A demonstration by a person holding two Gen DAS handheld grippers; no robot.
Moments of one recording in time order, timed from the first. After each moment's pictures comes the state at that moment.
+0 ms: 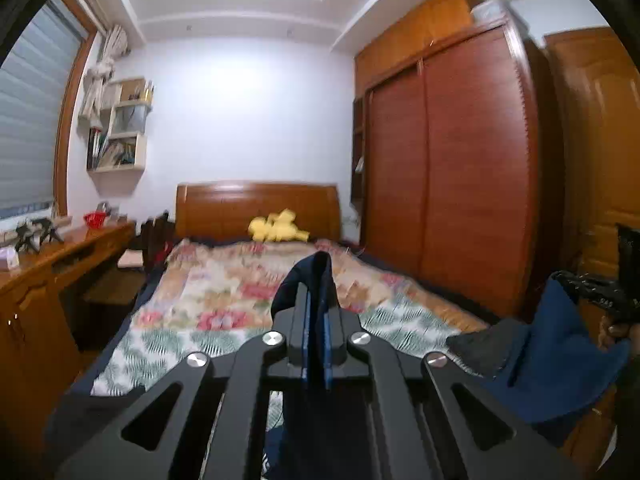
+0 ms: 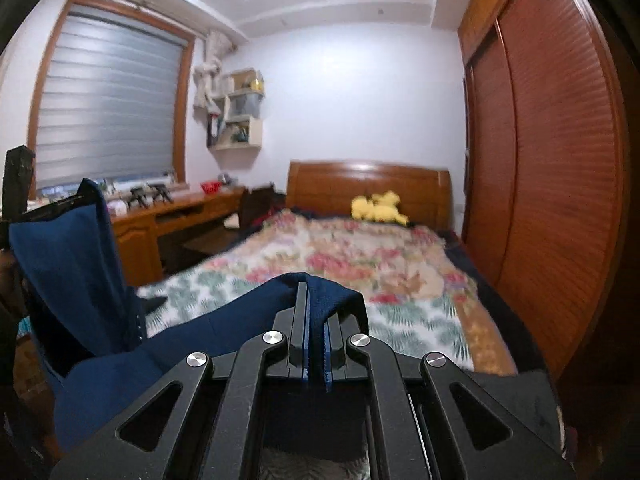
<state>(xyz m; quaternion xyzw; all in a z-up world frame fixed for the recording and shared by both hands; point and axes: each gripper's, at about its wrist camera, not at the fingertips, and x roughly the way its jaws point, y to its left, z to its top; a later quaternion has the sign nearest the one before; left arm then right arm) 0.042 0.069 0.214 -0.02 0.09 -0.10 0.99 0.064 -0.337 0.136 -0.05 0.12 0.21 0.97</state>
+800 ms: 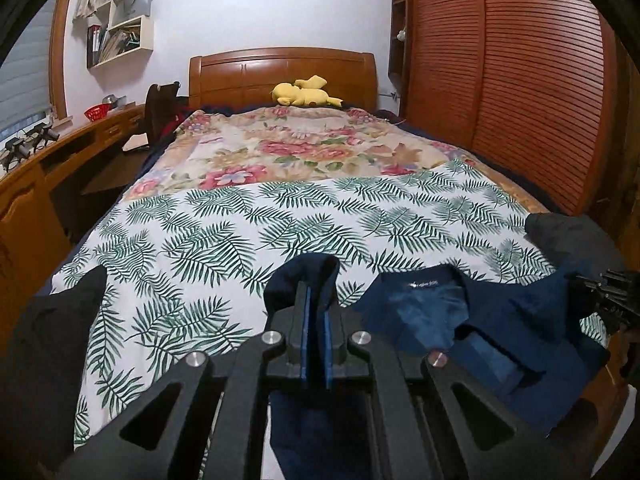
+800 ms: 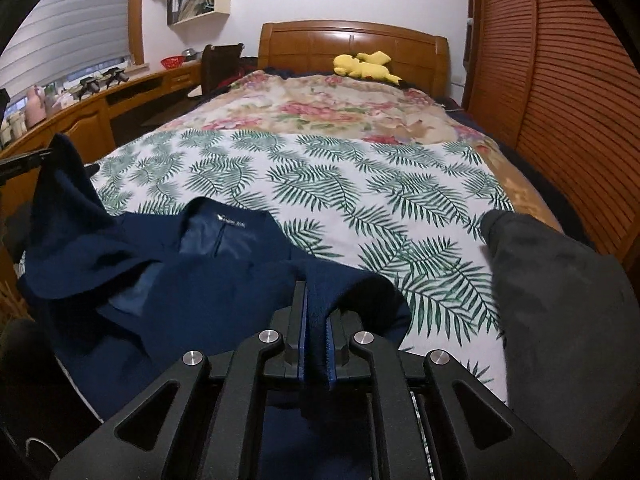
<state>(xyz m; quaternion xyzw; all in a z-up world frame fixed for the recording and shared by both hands) 0.209 0.056 -0.018 -0.01 0.30 -0.05 0.95 0.214 -0.307 -0.103 -0.09 0.33 0.16 0.93</state>
